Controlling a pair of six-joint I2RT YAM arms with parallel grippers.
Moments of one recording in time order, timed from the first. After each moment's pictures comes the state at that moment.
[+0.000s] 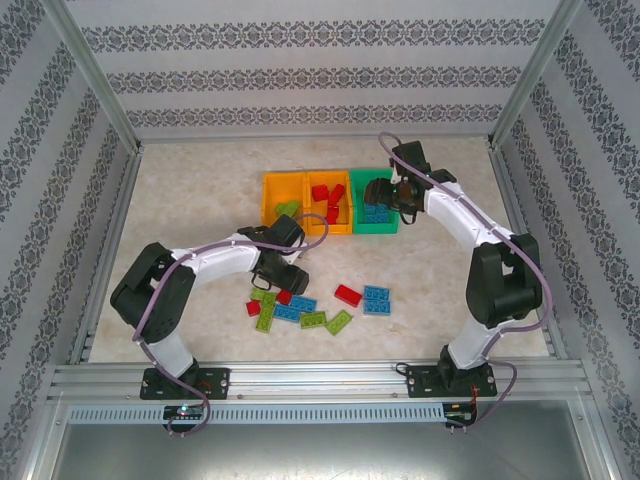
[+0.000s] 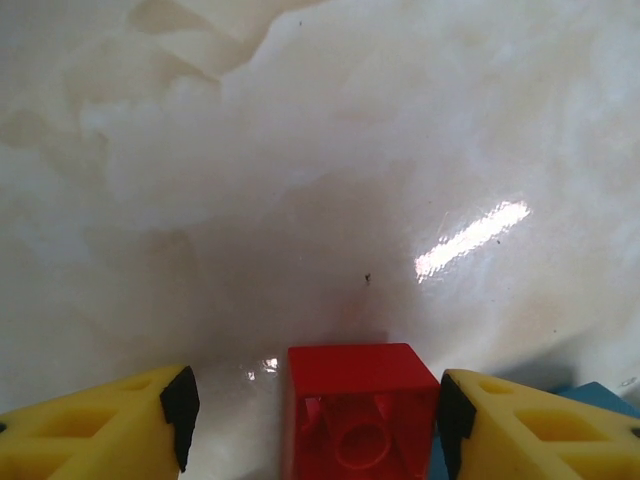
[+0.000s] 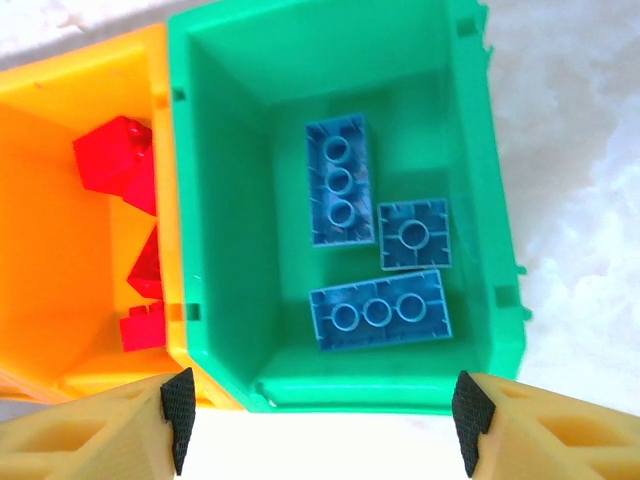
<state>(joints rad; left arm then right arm) -0.63 1.71 1.02 -0.62 0.14 -0.20 0.24 1.71 1.34 -0.63 -0.12 0.44</state>
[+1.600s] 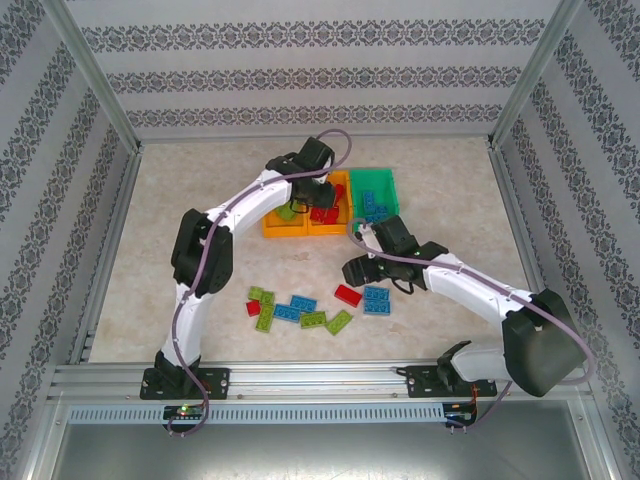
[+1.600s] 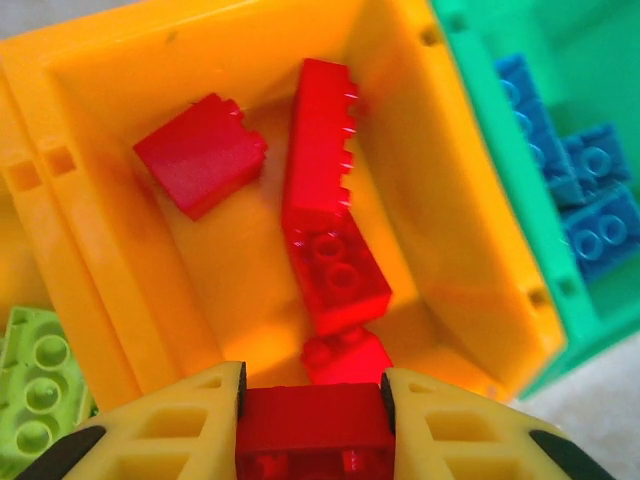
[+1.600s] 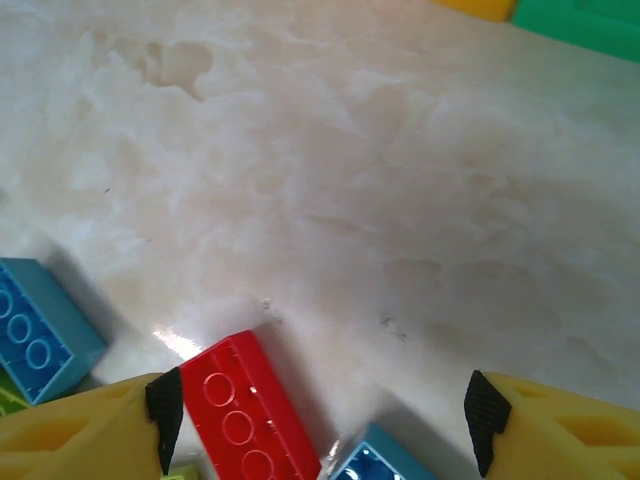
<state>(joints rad) -0.53 2.20 1.96 -0.79 0.05 -0.29 0.56 1.32 0.75 -0.43 -0.20 0.20</state>
